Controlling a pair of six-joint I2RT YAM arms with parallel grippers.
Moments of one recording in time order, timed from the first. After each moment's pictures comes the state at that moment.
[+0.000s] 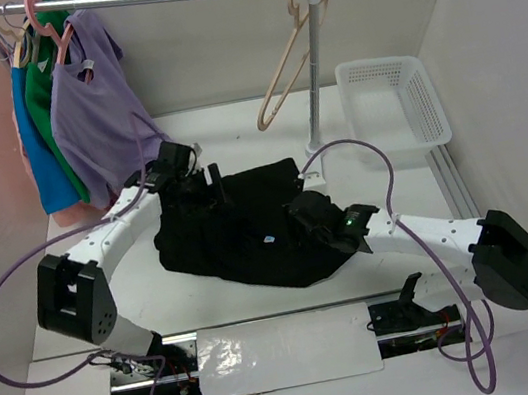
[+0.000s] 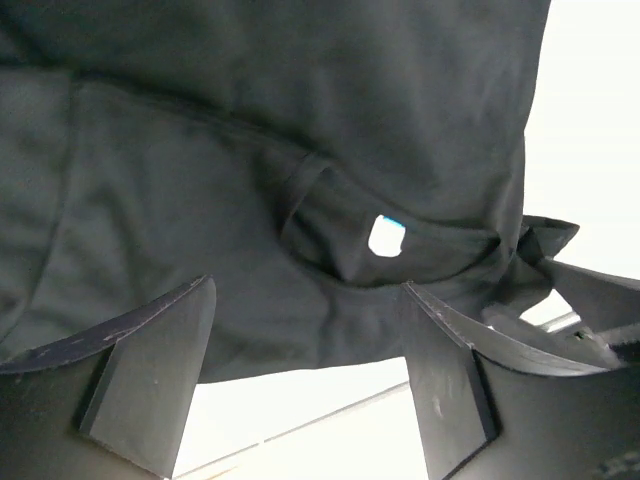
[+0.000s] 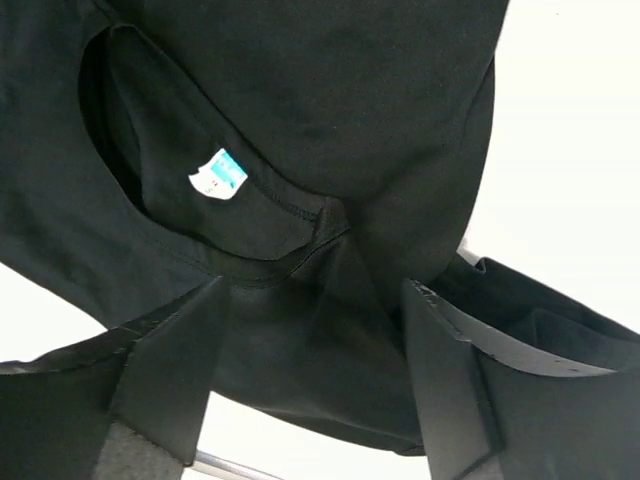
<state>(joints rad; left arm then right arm) -0.36 1.52 1.19 -0.67 0.22 -0.55 0.88 1.25 0.73 -0.34 0.33 0.70</state>
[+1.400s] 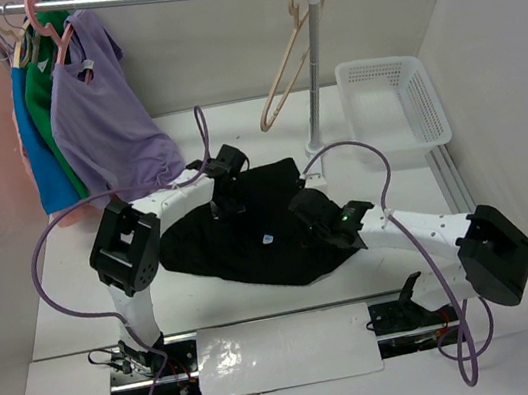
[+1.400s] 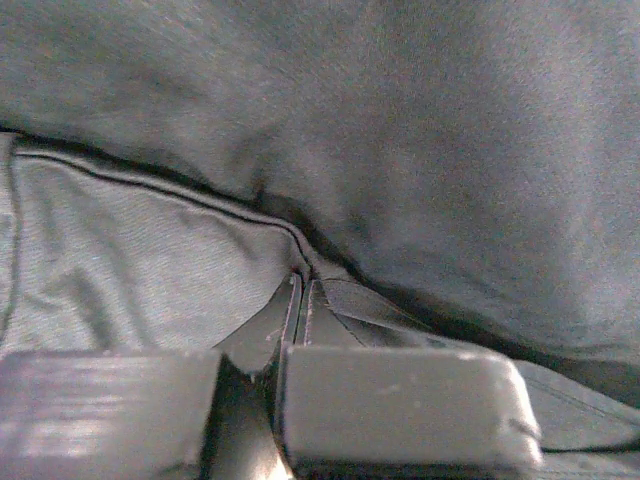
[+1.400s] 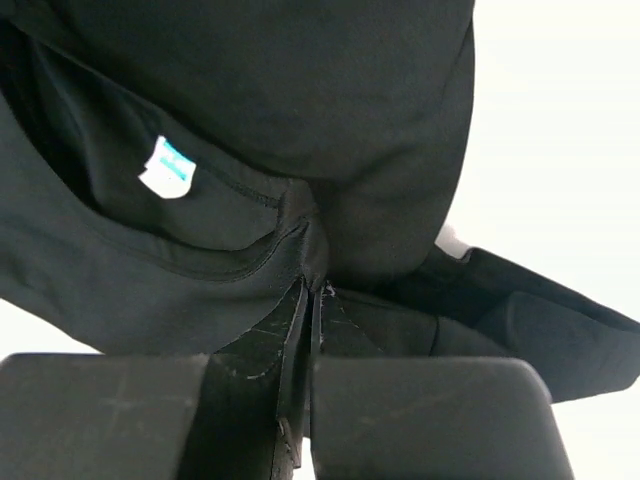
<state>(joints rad) -0.57 1.92 1.39 -0.73 -0.15 -0.62 0.83 1.30 0.72 -0.36 0.28 0.71</state>
